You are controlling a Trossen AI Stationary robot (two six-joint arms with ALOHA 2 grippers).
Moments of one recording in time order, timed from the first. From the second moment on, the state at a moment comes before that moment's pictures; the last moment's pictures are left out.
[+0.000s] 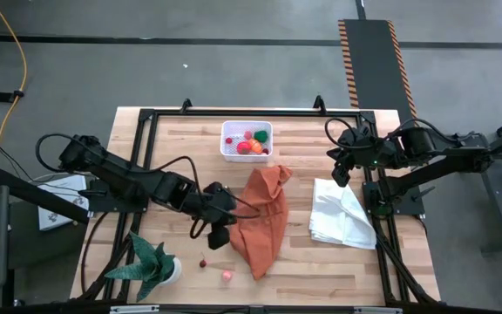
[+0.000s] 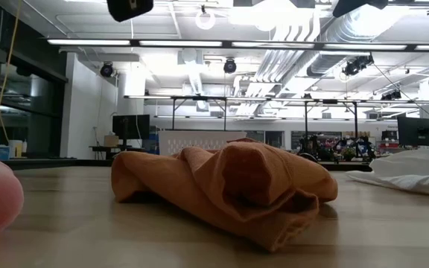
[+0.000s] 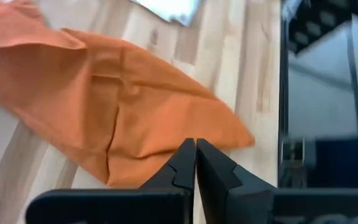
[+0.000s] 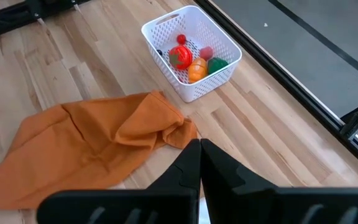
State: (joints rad) left arm -0.26 1.50 1.30 -0.66 -0.13 -0.60; right arm 0.14 1.00 1.29 -1.14 0.47 0.53
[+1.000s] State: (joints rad) left arm -0.33 1.52 1.30 -0.95 -0.69 -1.79; right arm 0.14 1.00 1.29 -1.09 0.40 0.20
